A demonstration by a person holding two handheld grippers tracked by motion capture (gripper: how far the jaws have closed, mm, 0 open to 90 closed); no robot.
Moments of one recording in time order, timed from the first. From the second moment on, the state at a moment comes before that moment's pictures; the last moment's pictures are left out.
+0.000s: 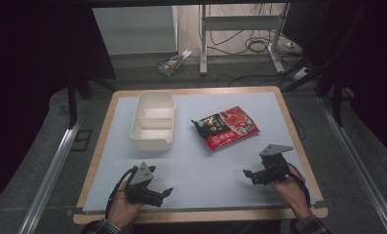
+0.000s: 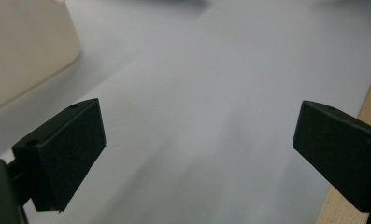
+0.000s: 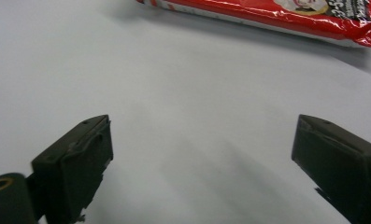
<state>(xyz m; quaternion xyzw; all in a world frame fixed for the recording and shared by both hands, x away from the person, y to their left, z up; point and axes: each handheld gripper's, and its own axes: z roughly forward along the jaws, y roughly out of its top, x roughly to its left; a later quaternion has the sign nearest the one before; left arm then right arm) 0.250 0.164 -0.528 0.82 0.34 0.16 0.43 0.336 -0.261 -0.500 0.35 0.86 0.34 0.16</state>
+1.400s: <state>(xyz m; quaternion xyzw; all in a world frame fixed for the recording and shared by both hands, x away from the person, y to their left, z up) 0.246 0.162 -0.528 0.84 0.31 0.18 0.41 0.370 -0.224 -0.489 0.36 0.87 0.32 0.13</state>
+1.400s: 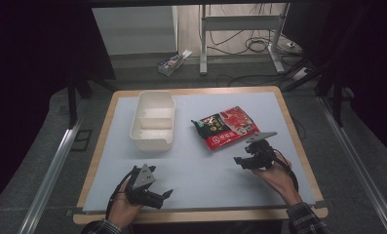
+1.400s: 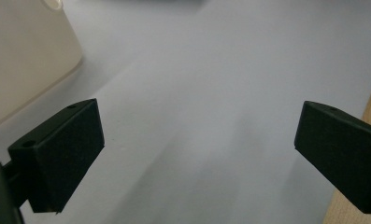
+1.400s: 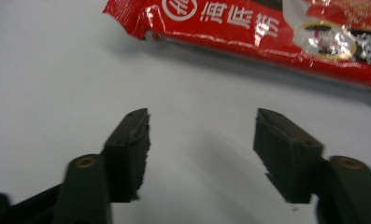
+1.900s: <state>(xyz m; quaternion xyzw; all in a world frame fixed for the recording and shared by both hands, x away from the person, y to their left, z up) 0.245 0.162 -0.527 0.84 0.31 0.19 0.41 0.436 -0.187 -0.469 0.34 0.87 0.32 0.16</state>
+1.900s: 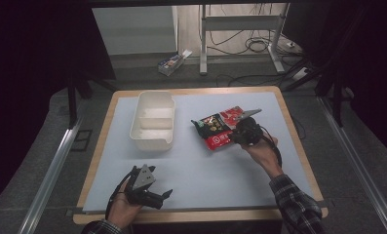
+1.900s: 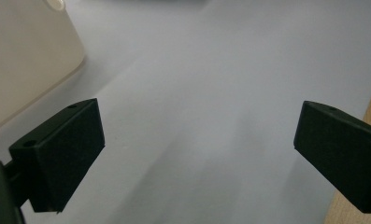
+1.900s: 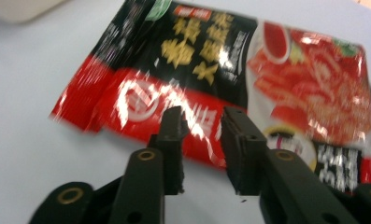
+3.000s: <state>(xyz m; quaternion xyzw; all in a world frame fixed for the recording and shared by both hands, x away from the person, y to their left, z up) 0.245 0.164 -0.527 0.84 0.31 0.19 0.41 0.569 -0.123 -0.504 0.41 0.85 0.27 0.22</state>
